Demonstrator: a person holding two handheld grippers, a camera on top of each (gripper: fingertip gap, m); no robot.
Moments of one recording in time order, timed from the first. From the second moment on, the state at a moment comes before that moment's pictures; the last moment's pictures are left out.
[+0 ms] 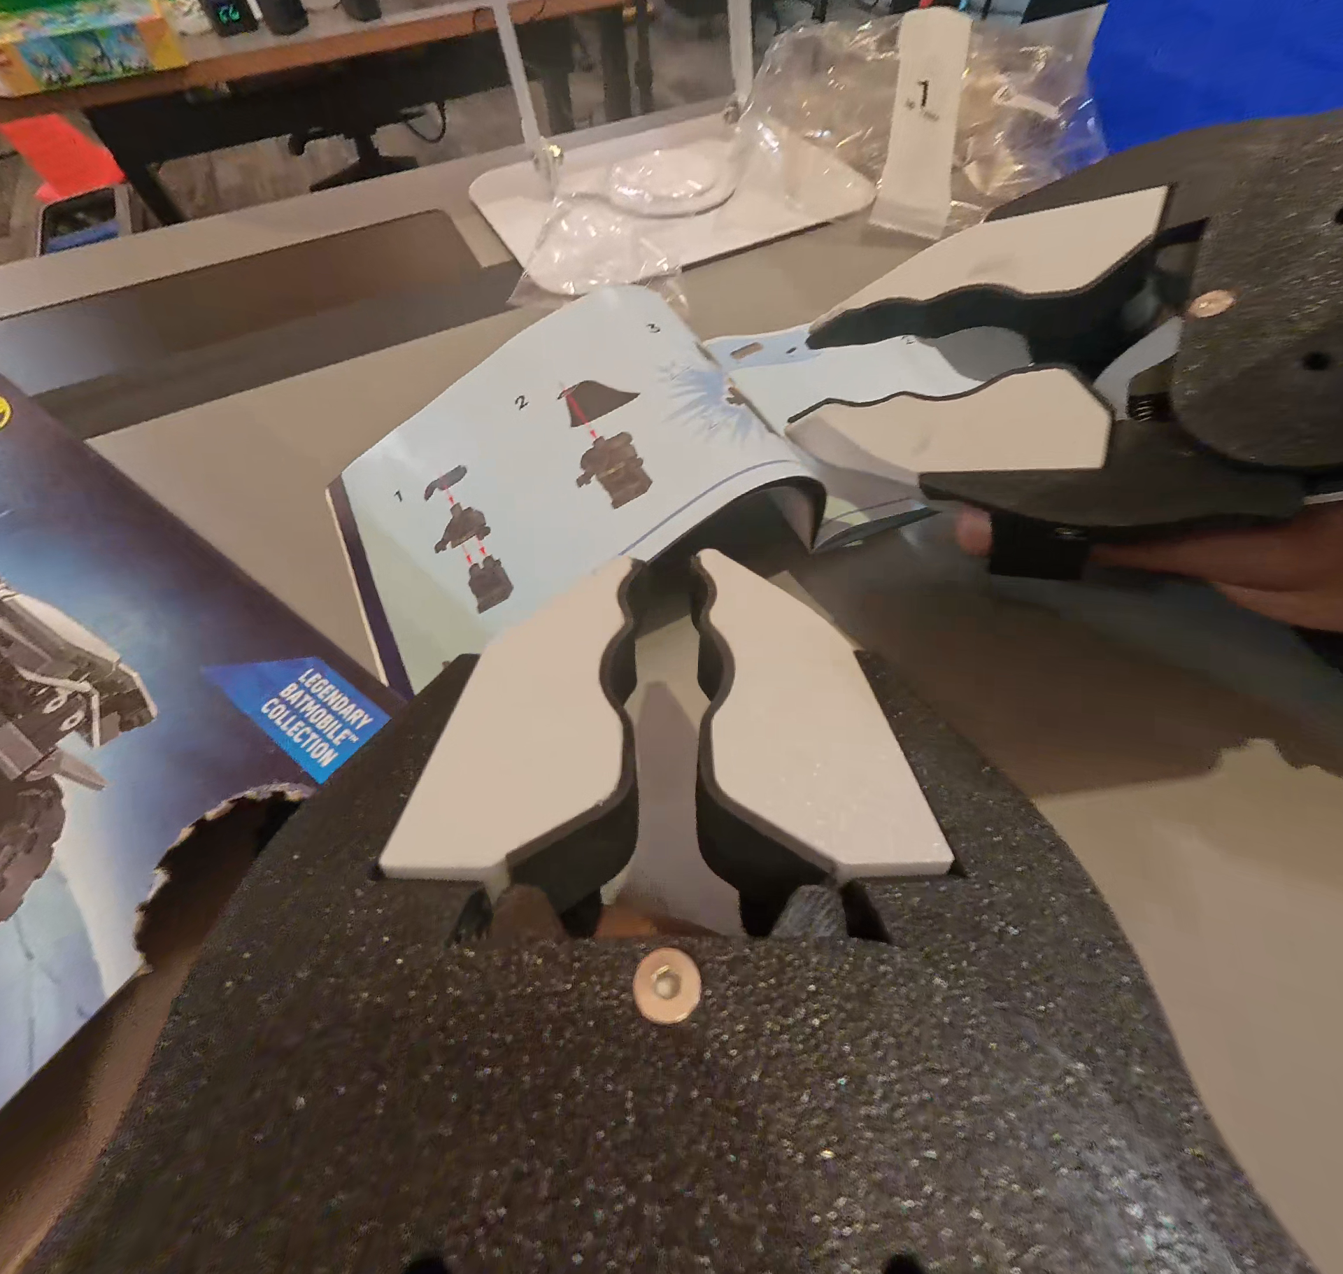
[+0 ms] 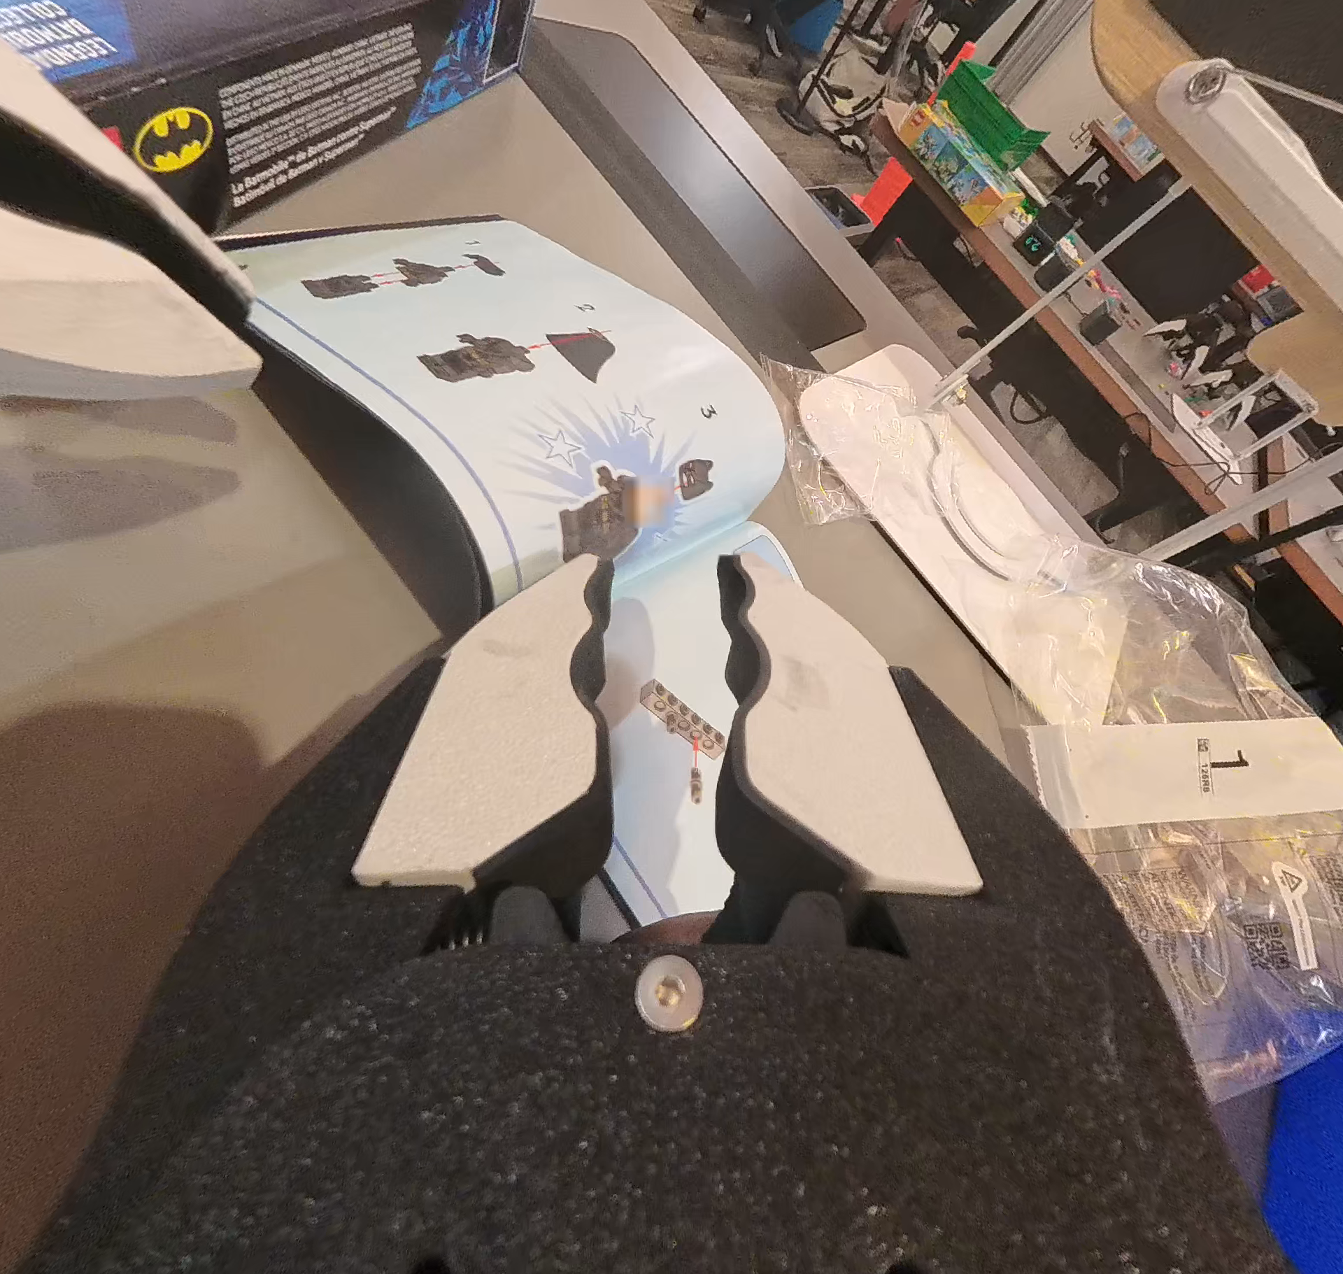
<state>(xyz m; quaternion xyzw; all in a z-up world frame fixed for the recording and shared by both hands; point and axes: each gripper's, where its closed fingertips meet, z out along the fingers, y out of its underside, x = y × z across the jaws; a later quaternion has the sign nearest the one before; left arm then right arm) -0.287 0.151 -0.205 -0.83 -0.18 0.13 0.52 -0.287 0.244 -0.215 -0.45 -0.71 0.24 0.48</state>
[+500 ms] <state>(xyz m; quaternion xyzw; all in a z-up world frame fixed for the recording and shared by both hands) -0.319 0.129 -0.212 -0.83 -0.23 0.17 0.48 -0.288 0.233 -0.211 -0.42 -0.72 0.24 0.49</state>
